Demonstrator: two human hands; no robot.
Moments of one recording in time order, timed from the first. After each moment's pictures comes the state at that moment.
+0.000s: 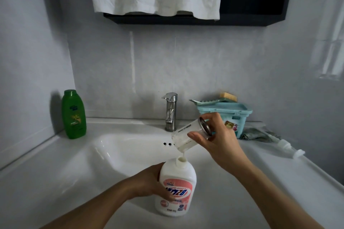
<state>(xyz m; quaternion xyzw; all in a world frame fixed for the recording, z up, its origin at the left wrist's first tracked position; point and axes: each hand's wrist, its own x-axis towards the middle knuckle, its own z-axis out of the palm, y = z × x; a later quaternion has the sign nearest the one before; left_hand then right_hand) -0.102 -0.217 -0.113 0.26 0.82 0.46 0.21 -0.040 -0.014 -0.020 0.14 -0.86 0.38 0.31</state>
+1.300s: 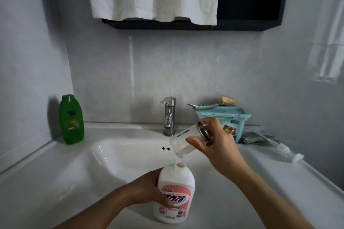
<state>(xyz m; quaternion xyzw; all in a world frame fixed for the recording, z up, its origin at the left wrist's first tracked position) -0.100 -0.216 -0.111 0.25 0.83 0.46 0.21 -0.039 -0.013 -0.019 0.15 -0.86 0.39 0.31</state>
